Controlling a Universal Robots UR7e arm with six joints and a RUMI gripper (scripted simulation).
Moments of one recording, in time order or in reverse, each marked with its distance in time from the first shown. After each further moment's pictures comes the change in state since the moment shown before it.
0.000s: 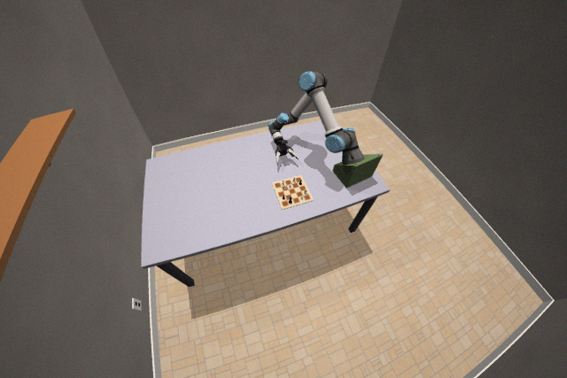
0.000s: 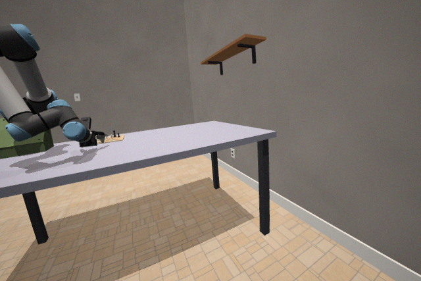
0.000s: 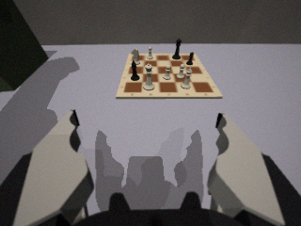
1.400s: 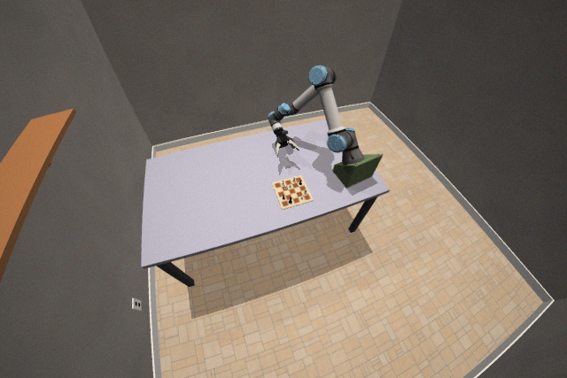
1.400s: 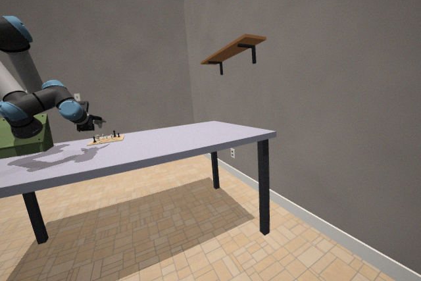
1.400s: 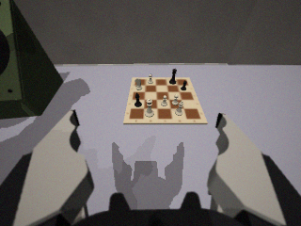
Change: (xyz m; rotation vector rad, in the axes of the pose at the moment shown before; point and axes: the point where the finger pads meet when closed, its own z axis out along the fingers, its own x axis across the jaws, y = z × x) arm -0.005 -0.084 -0.024 -0.001 -0.003 -0.002
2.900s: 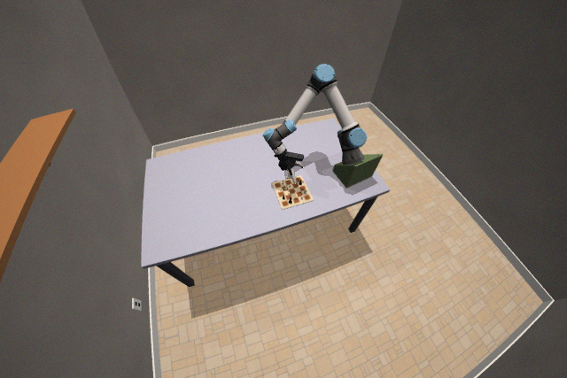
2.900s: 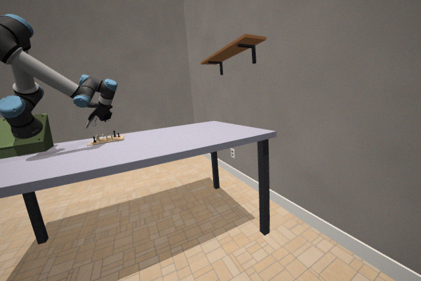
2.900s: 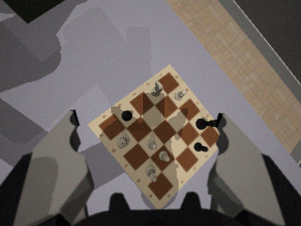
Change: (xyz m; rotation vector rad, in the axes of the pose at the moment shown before) arm -0.010 -0.020 0.183 -0.543 -0.620 -0.611
